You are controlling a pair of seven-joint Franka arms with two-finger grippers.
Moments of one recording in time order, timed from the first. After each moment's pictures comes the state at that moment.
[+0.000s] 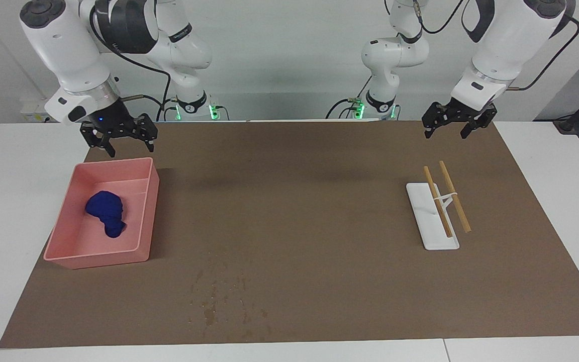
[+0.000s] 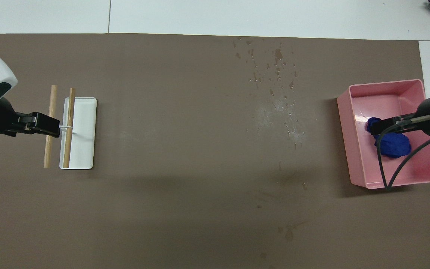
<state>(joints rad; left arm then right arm) 0.02 -0.03 -0.15 -1.63 -0.02 1.54 -0.04 -0.23 -0.06 0.21 -1.77 0.04 1.73 -0.15</state>
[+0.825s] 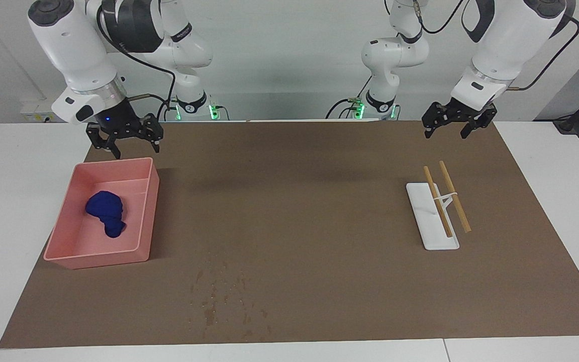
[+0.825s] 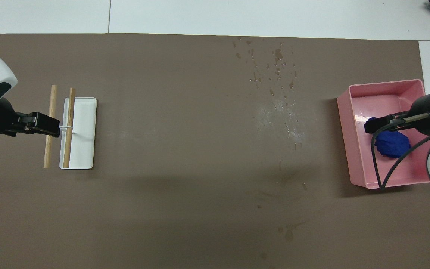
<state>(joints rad) 0.02 -0.03 -0.15 -1.63 -0.02 1.54 -0.04 -0.03 -0.06 0.05 -1.77 0.04 1.75 -0.15</state>
